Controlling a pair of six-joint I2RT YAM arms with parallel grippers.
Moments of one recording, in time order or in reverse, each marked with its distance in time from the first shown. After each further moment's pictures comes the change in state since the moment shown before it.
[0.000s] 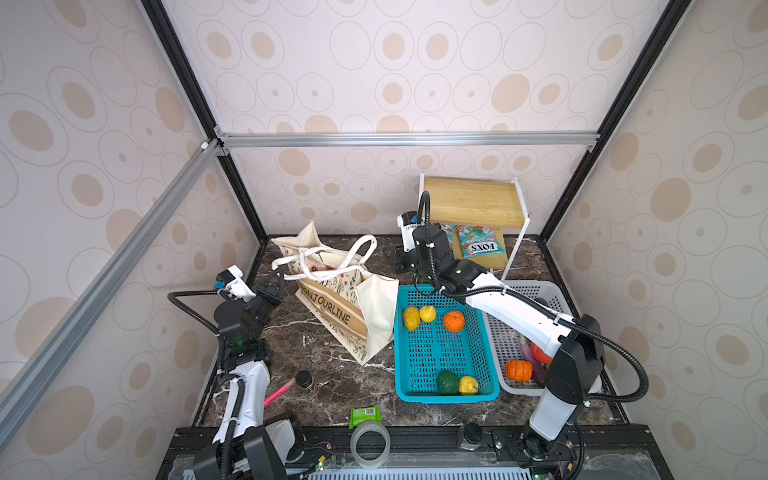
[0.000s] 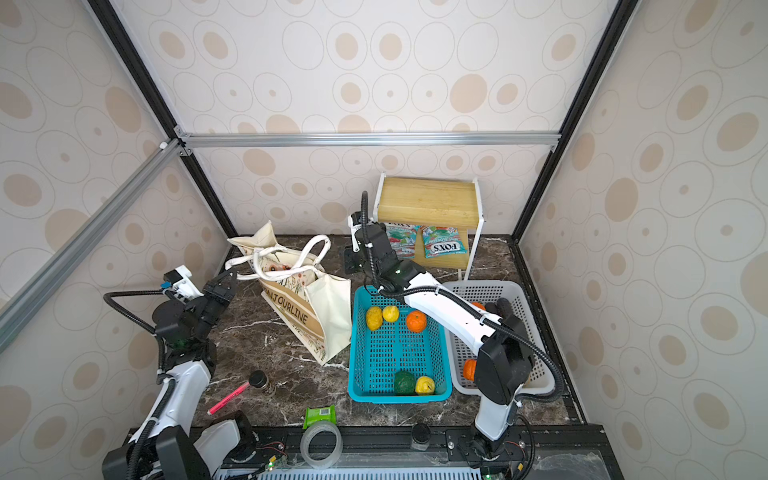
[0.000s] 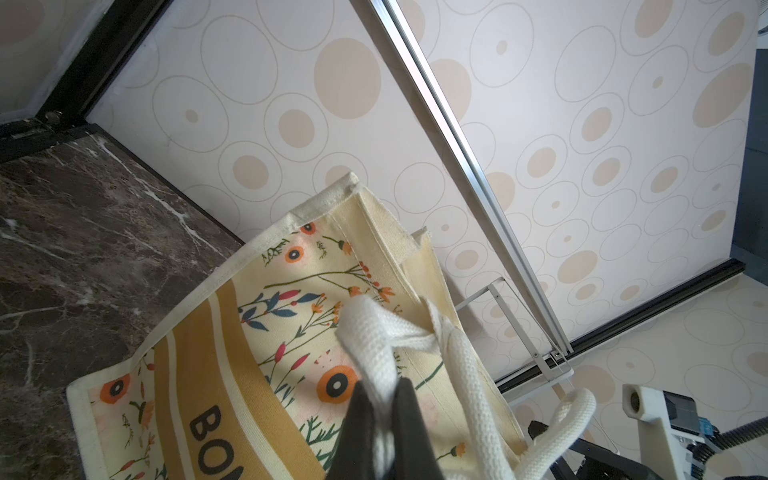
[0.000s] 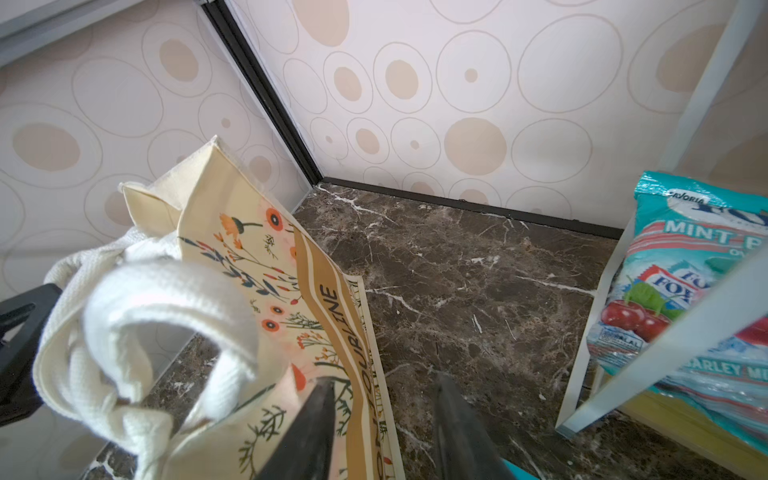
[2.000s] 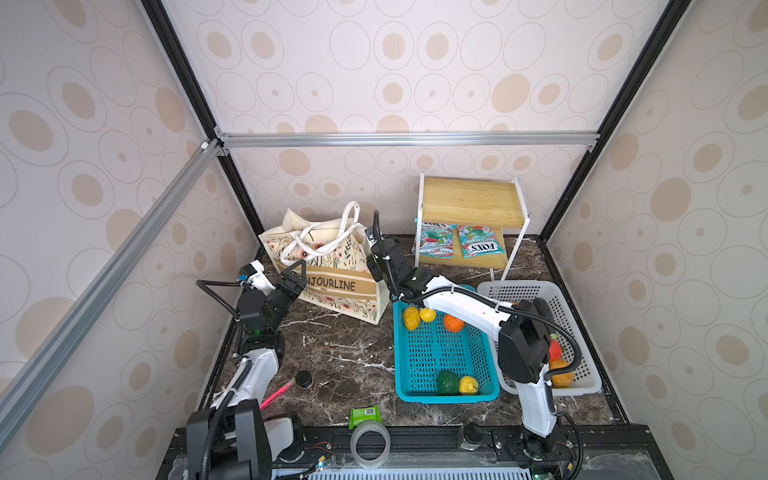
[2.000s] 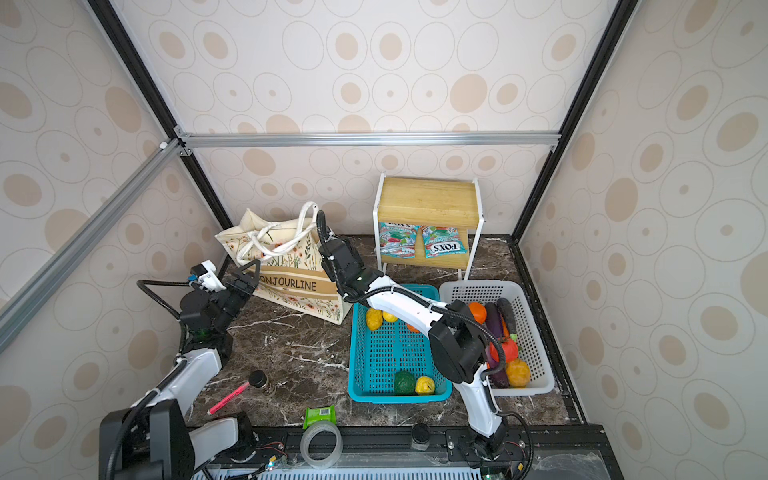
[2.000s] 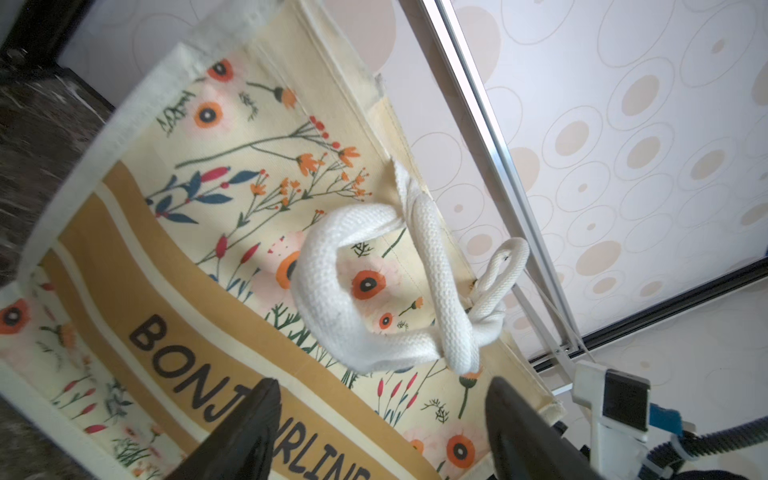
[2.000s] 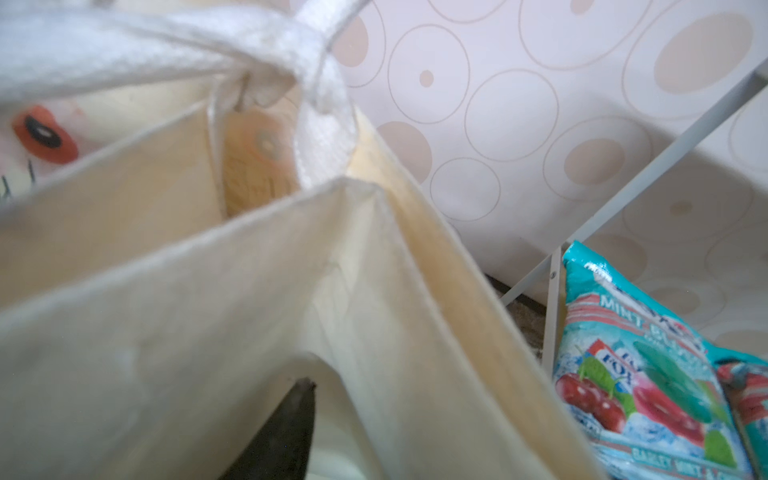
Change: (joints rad) left arm -0.175 0.067 0.024 -0.020 -0.179 0.024; right arm 0.084 0.283 0.170 0.061 0.407 -0.406
